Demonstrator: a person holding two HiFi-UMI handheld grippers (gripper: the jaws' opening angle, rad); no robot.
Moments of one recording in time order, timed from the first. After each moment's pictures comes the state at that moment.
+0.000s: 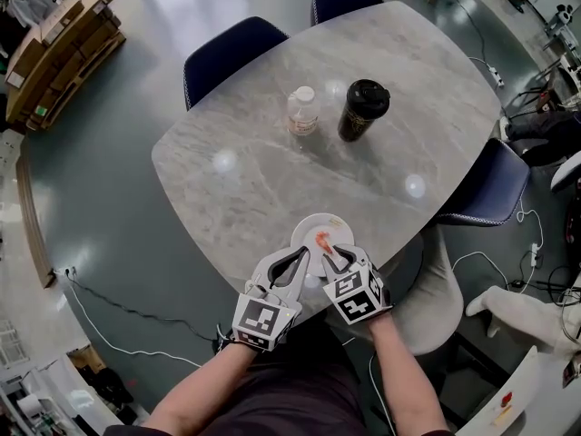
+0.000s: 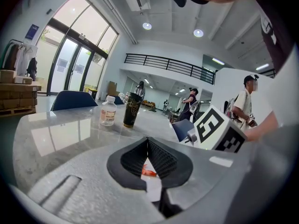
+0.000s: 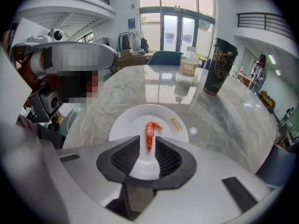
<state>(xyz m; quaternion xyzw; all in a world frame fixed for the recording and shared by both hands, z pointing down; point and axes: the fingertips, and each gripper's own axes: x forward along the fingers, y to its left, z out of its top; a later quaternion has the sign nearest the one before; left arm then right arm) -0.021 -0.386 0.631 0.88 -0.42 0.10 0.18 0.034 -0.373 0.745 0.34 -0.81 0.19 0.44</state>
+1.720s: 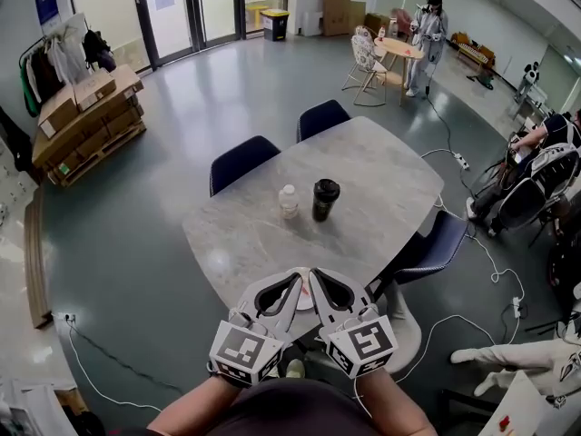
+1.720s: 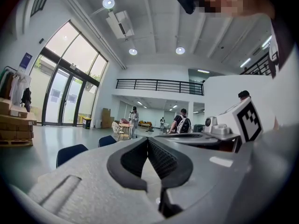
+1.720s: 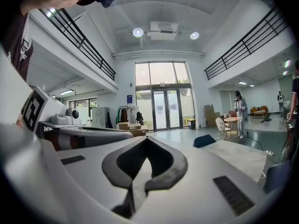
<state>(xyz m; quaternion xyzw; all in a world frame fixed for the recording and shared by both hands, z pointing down) -0.008 -0.307 0.333 0.90 -0.42 0.01 0.06 0.015 -0.320 0.342 0.44 -0.90 0.05 0.04</state>
